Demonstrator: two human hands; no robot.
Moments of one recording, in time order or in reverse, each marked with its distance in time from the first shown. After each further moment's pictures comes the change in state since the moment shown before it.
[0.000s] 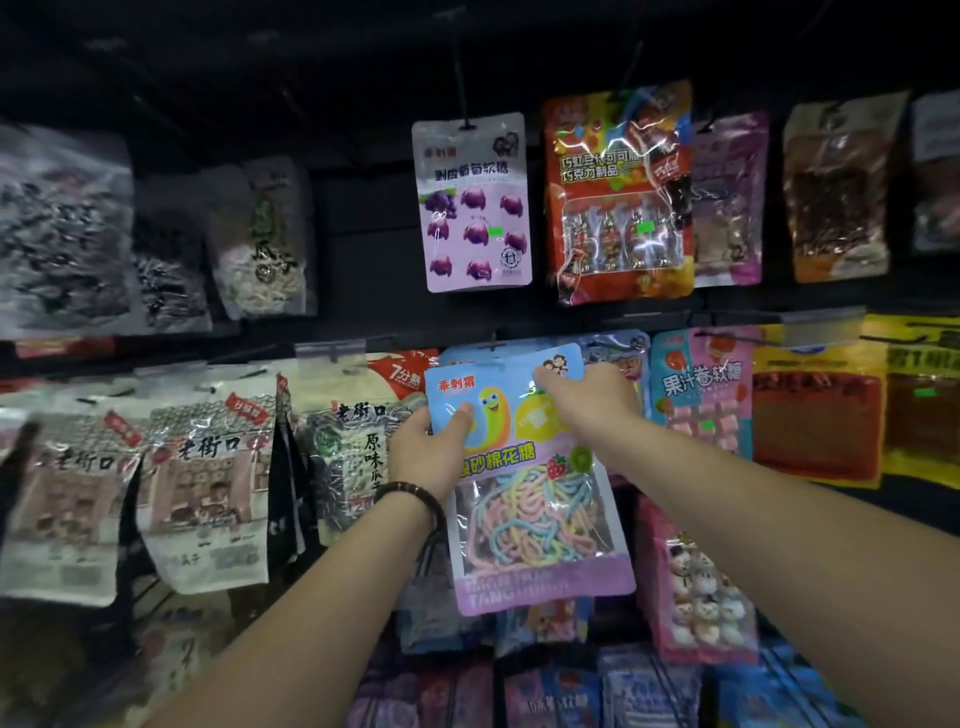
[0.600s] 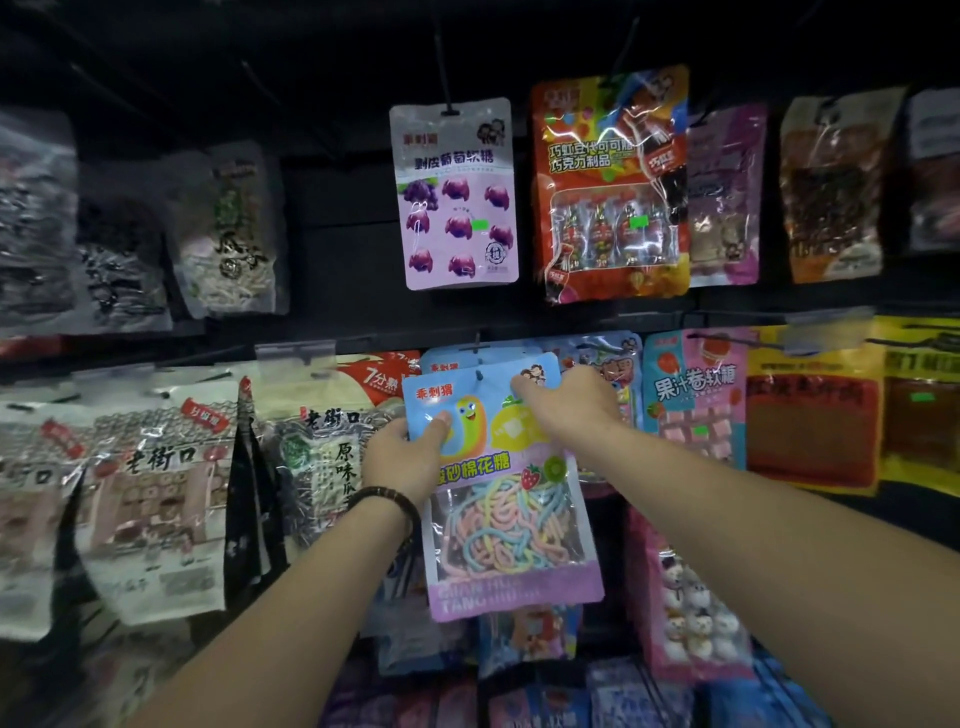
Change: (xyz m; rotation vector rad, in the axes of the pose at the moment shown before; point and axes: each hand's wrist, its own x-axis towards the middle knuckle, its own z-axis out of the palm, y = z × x) left_hand 0.033 -0.018 0.004 0.210 0.089 -0.021; right_hand 0.022 0.005 0.015 -0.165 -0.038 0.008
